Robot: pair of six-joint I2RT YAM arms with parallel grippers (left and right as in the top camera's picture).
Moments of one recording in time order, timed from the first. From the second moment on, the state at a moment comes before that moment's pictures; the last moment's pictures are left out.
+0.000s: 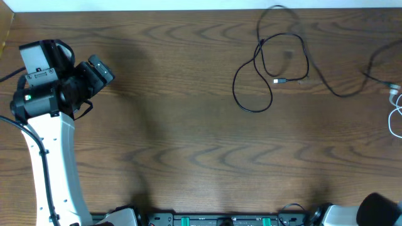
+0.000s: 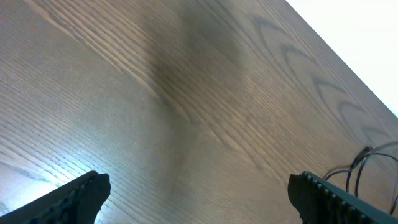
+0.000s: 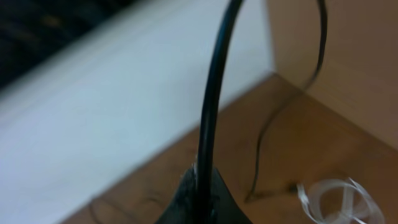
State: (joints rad) left arm 0.29 1.38 1.43 -0.99 0.17 -0.43; right arm -0.52 1.56 2.00 -0.89 -0.12 0.30
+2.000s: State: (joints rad) left arm 0.29 1.38 1.43 -0.99 0.17 -0.43; right arm 0.06 2.45 2.05 -0.89 -0.14 -0.16
